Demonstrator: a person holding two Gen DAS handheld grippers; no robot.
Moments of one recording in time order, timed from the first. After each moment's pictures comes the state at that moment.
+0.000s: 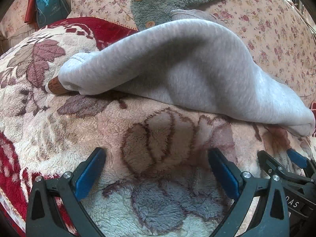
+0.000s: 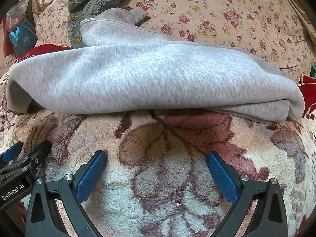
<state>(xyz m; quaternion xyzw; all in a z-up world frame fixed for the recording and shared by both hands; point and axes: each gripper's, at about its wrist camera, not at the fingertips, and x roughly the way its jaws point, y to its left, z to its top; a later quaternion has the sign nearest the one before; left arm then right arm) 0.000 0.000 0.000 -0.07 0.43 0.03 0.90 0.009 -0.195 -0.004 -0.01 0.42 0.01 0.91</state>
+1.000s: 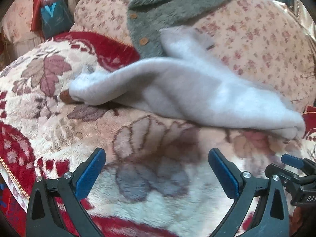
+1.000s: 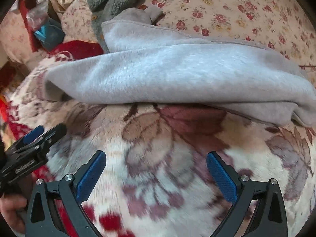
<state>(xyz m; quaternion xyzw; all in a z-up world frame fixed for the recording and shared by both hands) -0.032 -0.034 0.048 -0.07 0.40 0.04 0.91 -0.005 -0.263 0.028 0.03 0.46 0.16 0.87</state>
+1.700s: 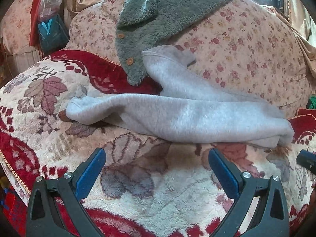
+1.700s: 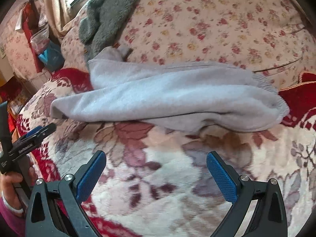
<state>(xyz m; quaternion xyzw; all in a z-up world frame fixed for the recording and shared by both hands) -0.038 -0.073 0.091 -0.05 0.37 0.04 0.93 -0.031 -0.393 0.083 0.05 0.40 0.15 0.90</state>
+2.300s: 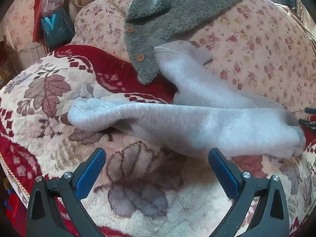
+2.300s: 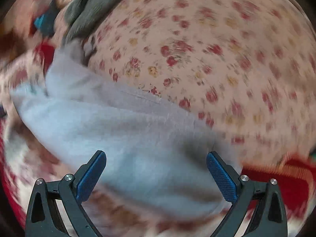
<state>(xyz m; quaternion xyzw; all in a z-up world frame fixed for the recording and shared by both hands) 0.000 -0.054 0.081 -0.06 0.39 0.07 0.92 0.135 -0.459 0.097 -0.20 0.36 0.16 0.89</state>
